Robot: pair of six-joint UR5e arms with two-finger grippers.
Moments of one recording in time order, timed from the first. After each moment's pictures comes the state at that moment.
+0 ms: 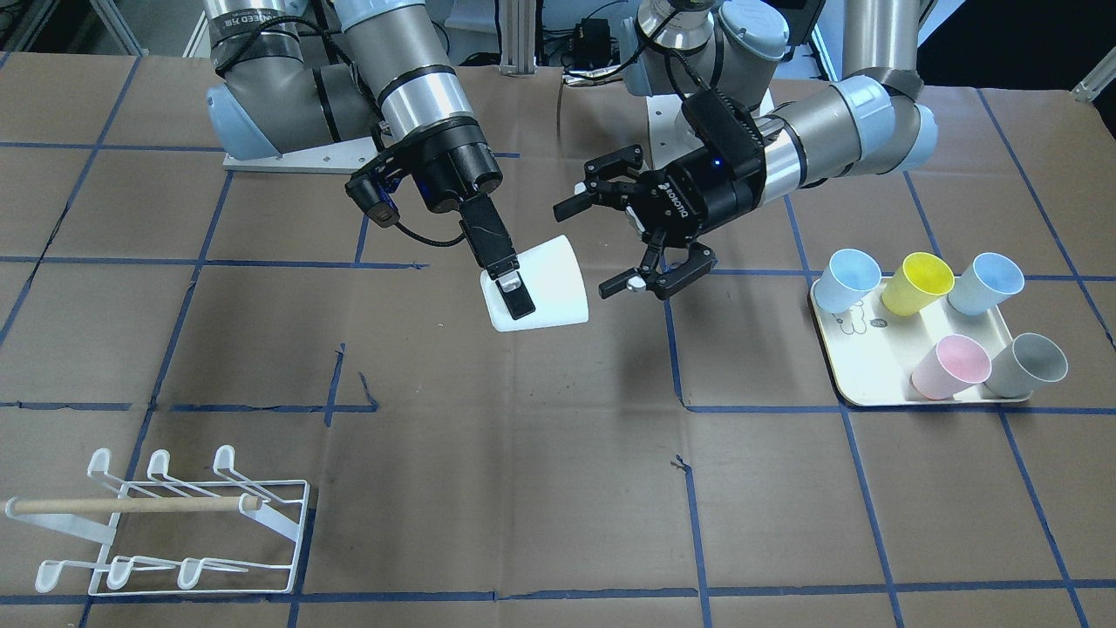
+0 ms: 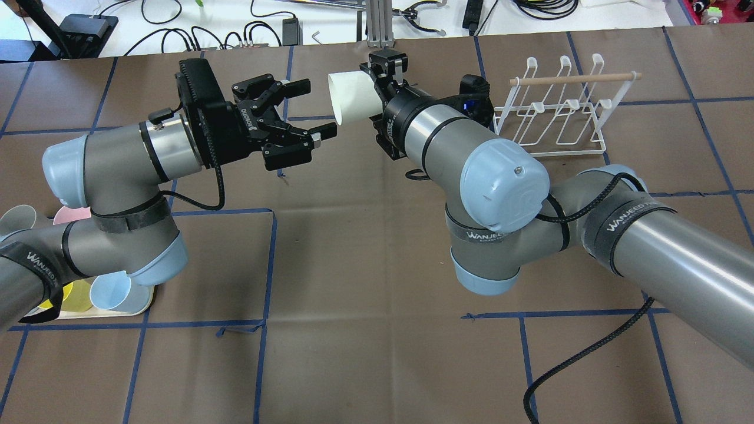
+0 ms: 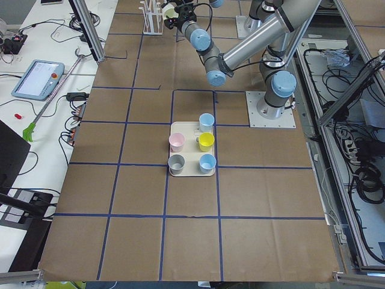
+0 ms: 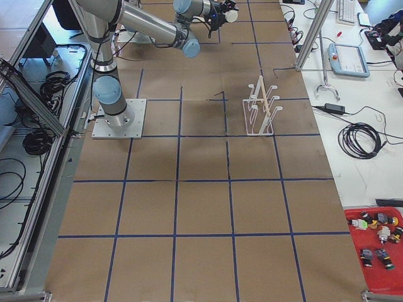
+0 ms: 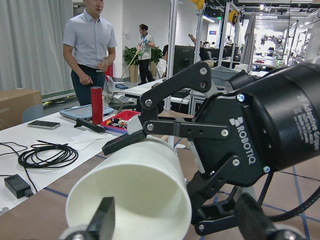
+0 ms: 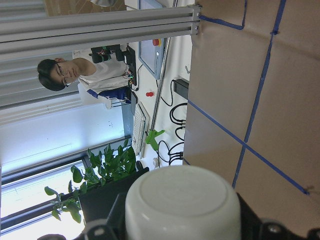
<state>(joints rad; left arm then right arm) -1.37 -1.73 -2.17 0.12 0.34 0.55 1.90 -1.37 2.02 -3.35 -1.41 1.70</state>
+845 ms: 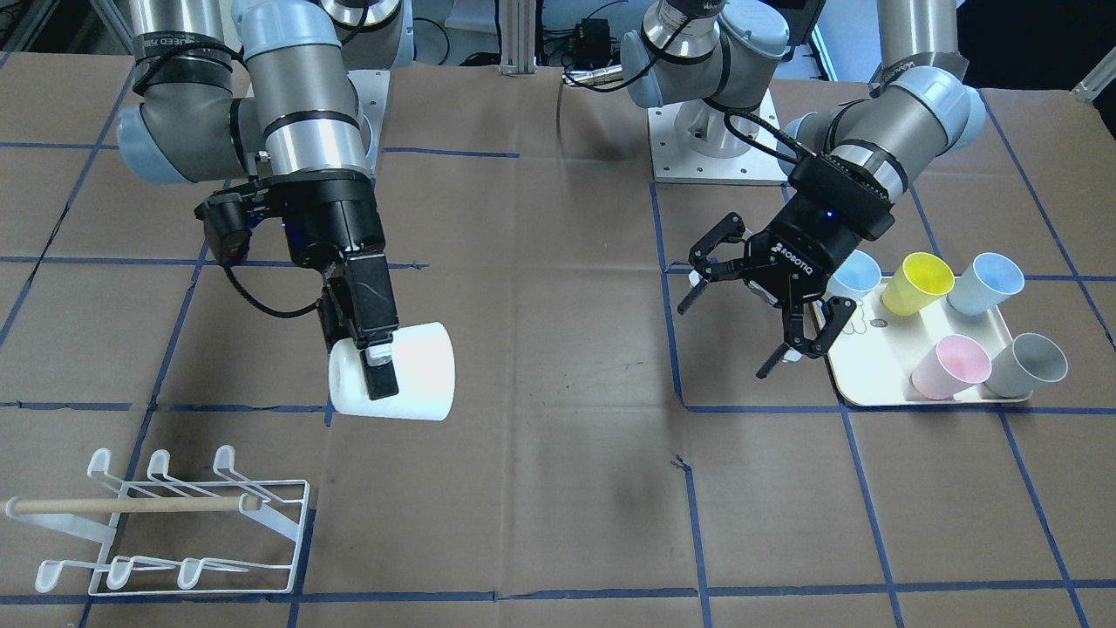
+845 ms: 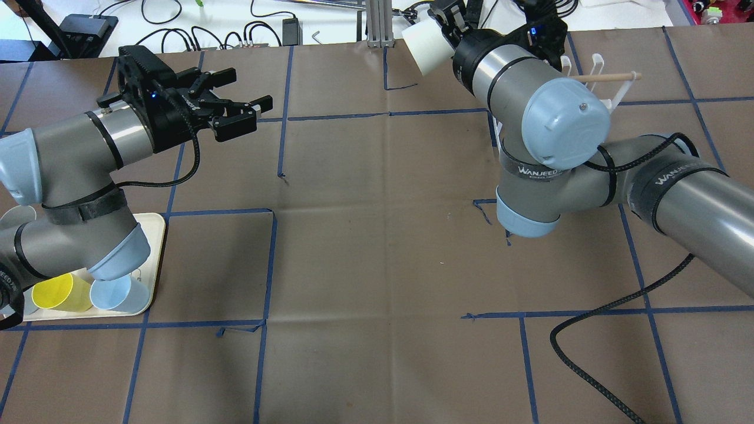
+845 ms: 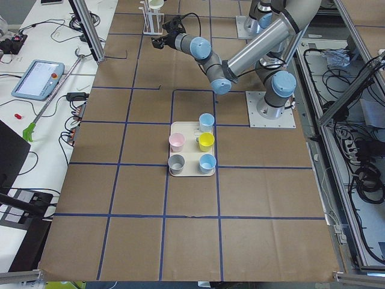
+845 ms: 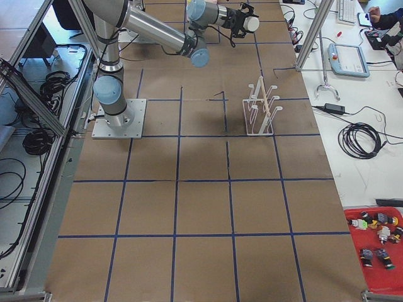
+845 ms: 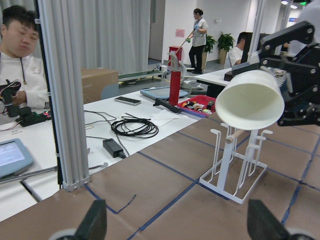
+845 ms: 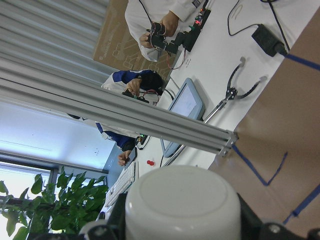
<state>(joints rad) -1.27 -1.69 -2.16 -0.01 0.66 0.53 1.70 -1.32 1.94 -3.39 -1.45 1.11</state>
